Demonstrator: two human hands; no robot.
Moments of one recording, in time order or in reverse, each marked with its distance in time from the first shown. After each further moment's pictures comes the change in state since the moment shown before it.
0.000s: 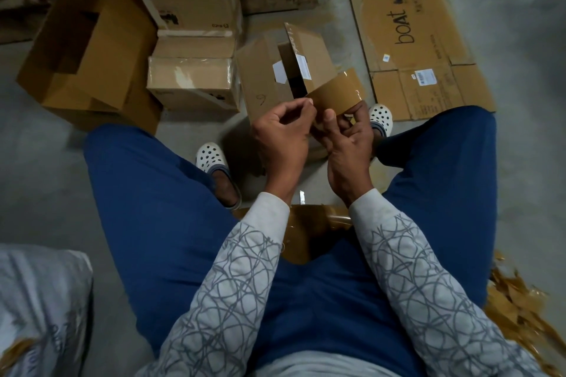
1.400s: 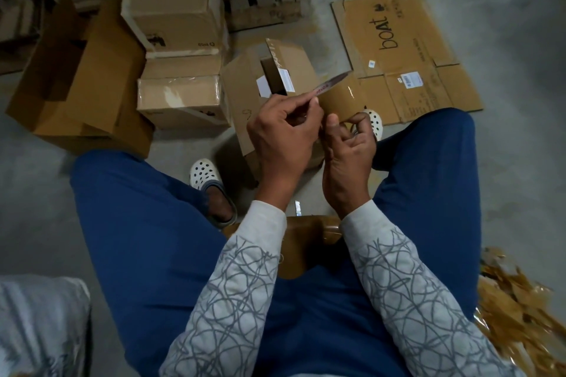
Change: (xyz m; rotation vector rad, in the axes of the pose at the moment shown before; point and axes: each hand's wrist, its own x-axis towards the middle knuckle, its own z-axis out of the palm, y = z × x) left_hand 0.005 0.018 0.019 0.217 -0.073 0.437; right_hand 0.001 -0.007 -0.014 0.146 0.183 -0.031
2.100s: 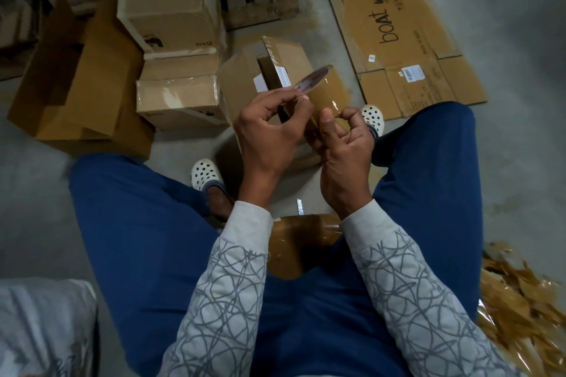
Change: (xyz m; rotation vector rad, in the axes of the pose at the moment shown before) left_hand 0.010 -0.003 -0.014 -0.159 -0.130 -0.097; right_hand -0.005 -0.016 0.005 0.032 -0.076 0.040
